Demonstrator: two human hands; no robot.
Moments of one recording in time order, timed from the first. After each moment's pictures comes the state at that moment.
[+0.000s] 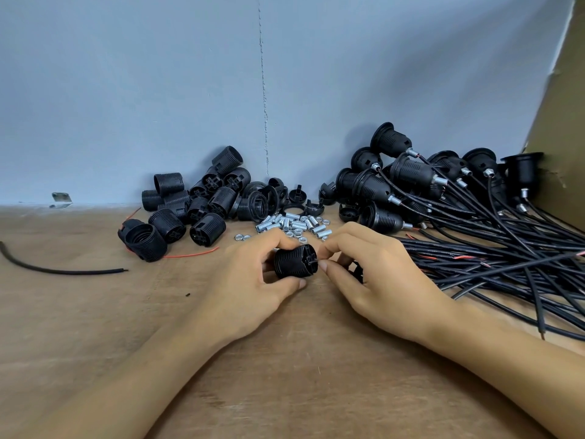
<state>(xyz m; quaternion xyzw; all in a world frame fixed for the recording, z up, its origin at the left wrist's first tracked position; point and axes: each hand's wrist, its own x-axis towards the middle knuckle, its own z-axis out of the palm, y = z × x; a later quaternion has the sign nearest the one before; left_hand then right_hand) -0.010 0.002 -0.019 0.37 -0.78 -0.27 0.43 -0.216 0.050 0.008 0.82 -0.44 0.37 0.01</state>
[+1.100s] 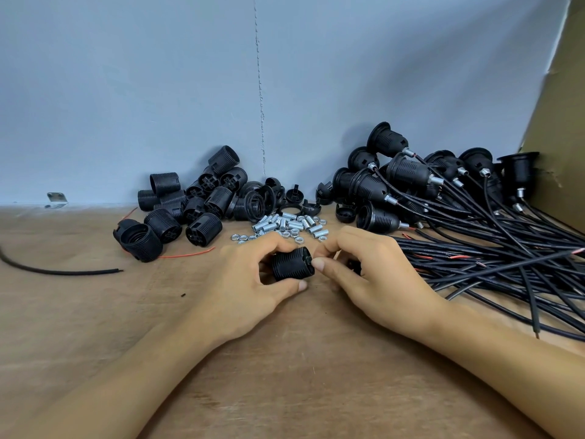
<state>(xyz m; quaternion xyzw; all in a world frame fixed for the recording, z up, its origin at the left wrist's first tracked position) -0.010 0.001 -0.020 0.39 -0.79 -0.22 0.42 -0.218 0.045 0.006 0.80 -0.46 0.39 -0.06</state>
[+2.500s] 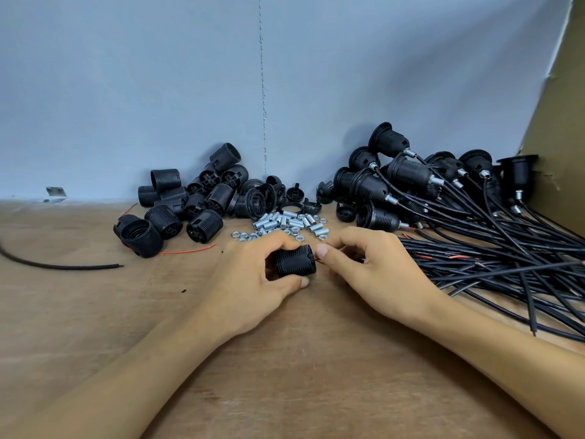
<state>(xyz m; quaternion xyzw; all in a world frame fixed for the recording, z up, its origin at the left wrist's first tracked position) -0.015 0.005 -0.016 0.42 -0.79 -0.19 0.41 -0.218 0.042 0.007 0.73 -0.54 0.40 -0.15</state>
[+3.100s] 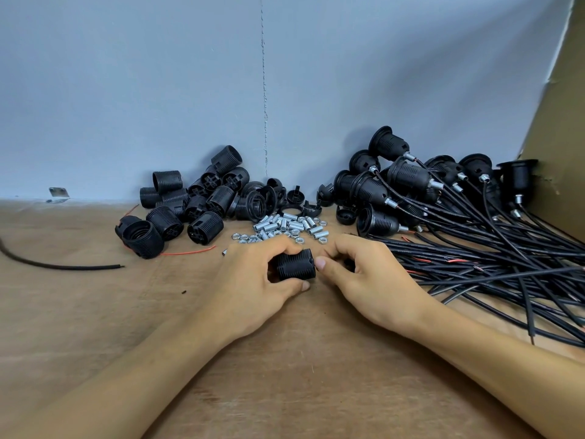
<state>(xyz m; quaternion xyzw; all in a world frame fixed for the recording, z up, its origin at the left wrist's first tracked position) -0.016 0.006 -0.017 0.42 -0.80 -0.15 0.40 -0.211 0.041 0.003 0.73 -0.56 0.37 -0.14</state>
